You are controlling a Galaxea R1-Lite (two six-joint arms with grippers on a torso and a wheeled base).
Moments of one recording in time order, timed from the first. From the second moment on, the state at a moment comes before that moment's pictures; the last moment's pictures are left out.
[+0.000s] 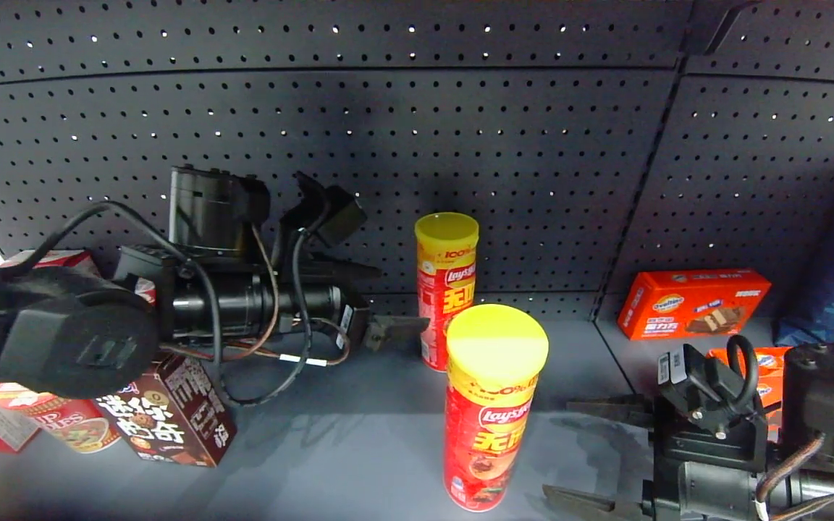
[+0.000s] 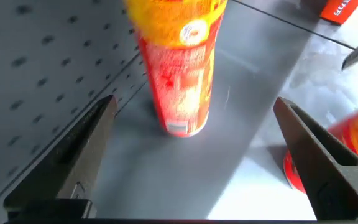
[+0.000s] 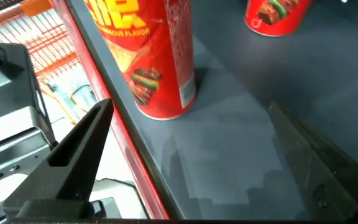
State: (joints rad) left arm -0.43 1.75 -1.04 -0.32 -0.44 0.22; right arm 0.57 1.50 -0.32 -0.86 0.46 -0.15
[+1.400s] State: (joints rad) left arm -0.39 1.54 -0.93 -0.32 -0.40 0.21; right arm 0.67 1.65 -0.50 -0.80 0.20 -0.15
